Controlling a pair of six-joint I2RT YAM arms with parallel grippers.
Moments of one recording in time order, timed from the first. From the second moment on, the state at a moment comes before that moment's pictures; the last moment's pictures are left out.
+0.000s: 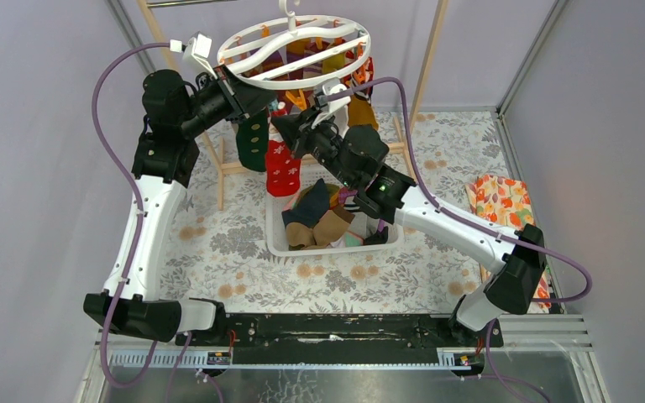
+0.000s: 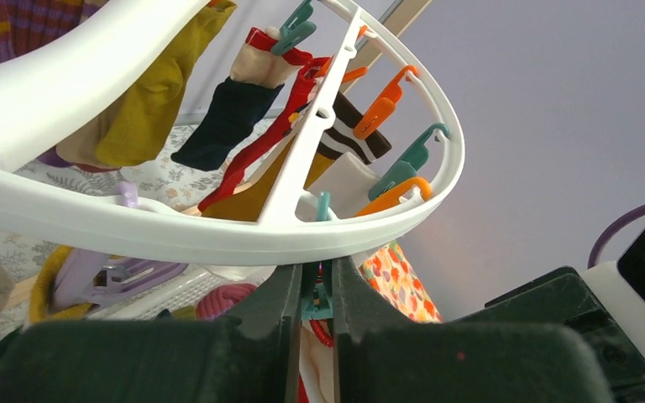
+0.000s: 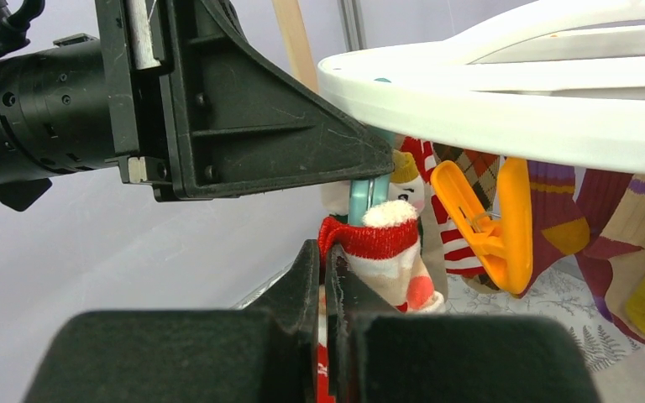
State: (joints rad) left arm -0.12 1.31 1.60 -0.29 0.59 -0.63; right arm 0.97 1.58 1.50 0.31 0.15 0.18
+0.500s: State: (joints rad) left arm -0.12 1.28 1.60 -0.33 0.58 -0.60; right arm 0.97 1.59 1.52 0.31 0.15 0.18
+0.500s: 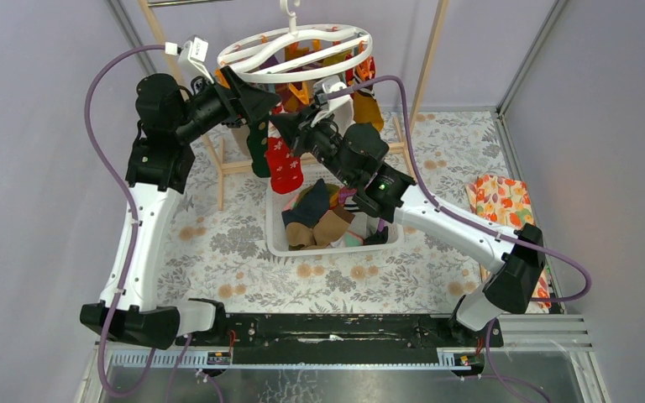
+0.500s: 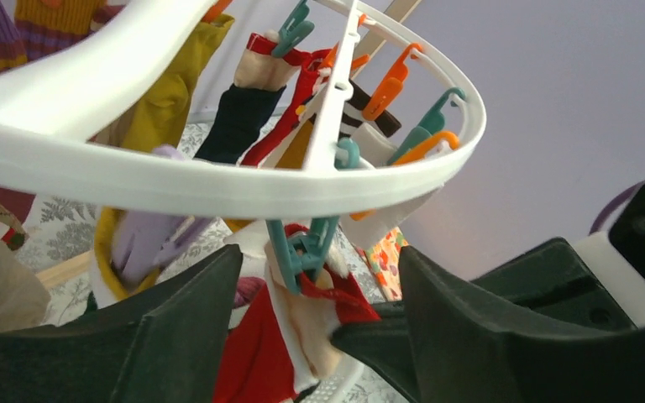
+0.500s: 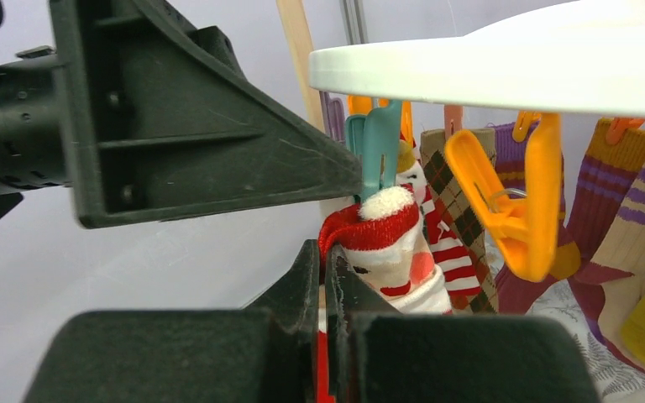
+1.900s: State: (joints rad) left arm -0.05 1.22 1.38 -0.40 0.78 -0.40; right arm 0.72 1.39 1.39 0.20 -0.09 0.43
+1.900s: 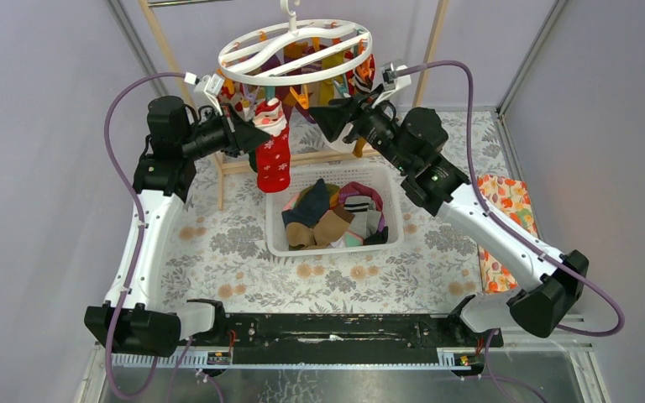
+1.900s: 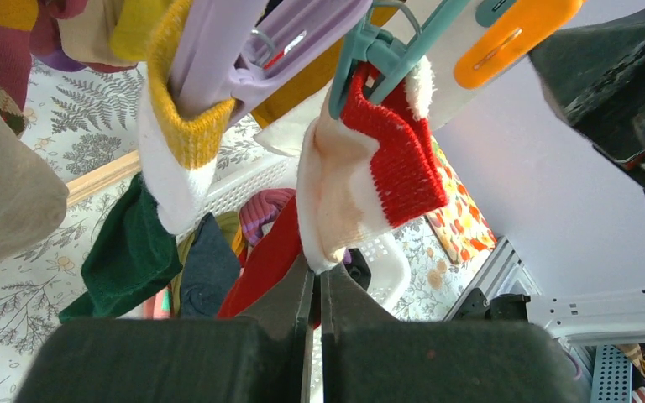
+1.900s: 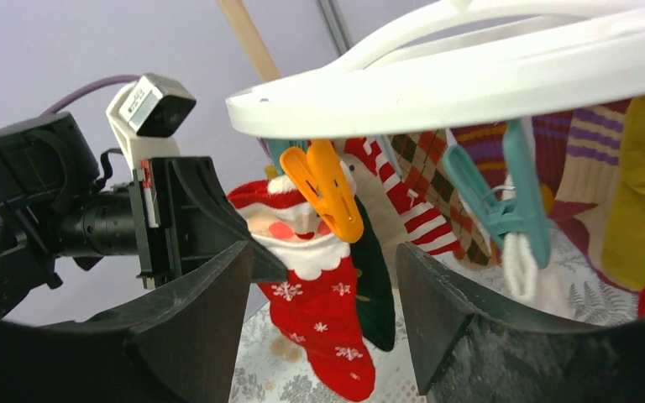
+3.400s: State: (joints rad) left arm -0.05 1.22 1.54 -0.54 0.69 -0.34; right arm 0.73 1.57 1.51 0.30 -0.16 0.40
